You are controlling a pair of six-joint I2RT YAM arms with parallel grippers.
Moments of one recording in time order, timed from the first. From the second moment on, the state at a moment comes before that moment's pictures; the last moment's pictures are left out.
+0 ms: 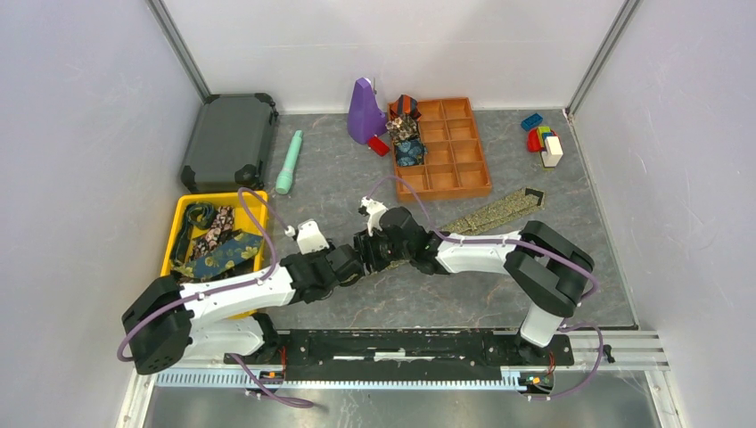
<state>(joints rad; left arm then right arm) -1.00 1.15 0.58 -0.61 -0.69 -1.33 0.98 1.73 0.89 0.25 -0.27 0.53</state>
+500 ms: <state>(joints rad) -1.00 1.16 0.57 -0.48 -0.66 -1.33 0.93 1.68 0.78 0.30 -0.27 0.56</state>
